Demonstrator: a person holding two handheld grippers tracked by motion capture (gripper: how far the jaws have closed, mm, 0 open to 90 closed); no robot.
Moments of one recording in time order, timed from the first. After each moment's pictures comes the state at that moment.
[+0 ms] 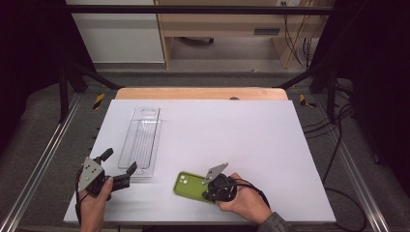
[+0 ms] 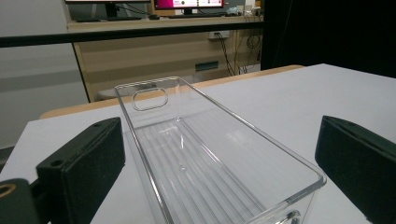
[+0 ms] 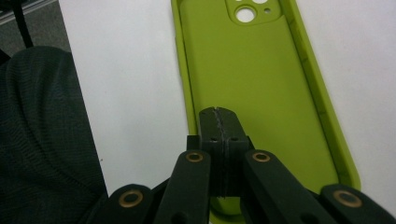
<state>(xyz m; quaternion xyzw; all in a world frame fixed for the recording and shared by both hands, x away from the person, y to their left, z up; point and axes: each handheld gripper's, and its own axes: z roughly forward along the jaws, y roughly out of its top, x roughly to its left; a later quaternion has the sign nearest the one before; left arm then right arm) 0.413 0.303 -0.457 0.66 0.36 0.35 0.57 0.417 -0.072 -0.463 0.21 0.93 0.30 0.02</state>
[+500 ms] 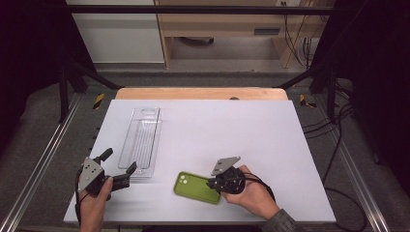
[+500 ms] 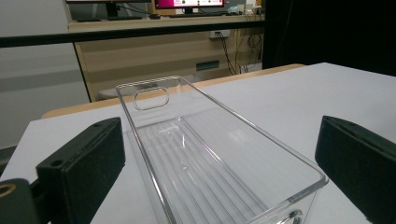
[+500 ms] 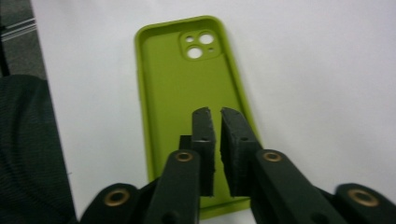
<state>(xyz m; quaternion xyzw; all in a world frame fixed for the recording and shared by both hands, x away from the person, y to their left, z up) 0.413 0.303 -0.457 0.66 0.36 0.35 0.56 0.429 -0.094 -0.443 0.23 0.91 0.34 0.08</state>
